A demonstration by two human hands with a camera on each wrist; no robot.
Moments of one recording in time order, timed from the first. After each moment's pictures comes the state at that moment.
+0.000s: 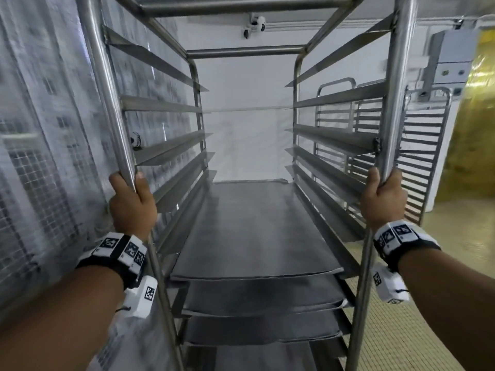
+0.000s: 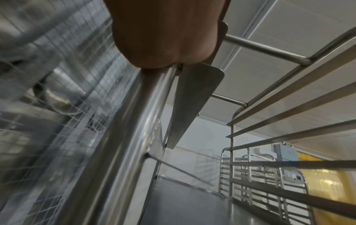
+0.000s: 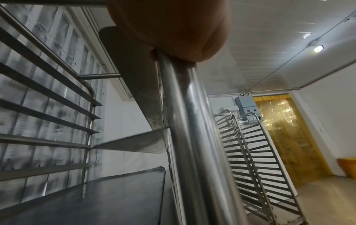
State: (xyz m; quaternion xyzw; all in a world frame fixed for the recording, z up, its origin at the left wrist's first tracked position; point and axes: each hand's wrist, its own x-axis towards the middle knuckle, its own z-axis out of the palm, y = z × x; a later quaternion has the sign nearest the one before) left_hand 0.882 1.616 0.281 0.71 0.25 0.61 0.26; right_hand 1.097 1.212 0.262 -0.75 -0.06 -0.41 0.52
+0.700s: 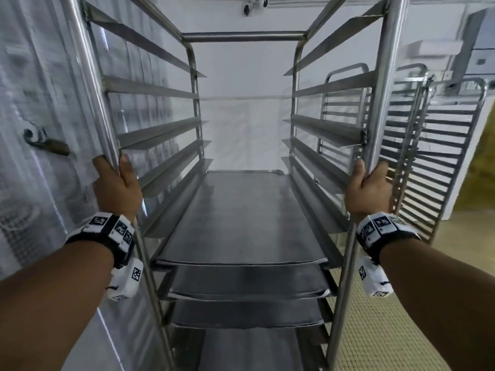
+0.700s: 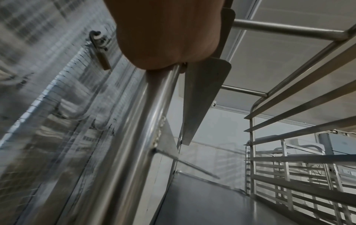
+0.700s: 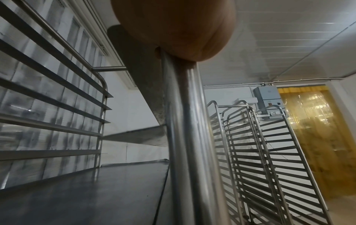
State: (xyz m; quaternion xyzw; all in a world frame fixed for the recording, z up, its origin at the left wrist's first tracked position) left_hand 1.100 1.579 0.286 0.70 0.29 0.61 0.24; right_hand 1.334 1.200 0.266 -0.77 -0.08 -0.37 0.52
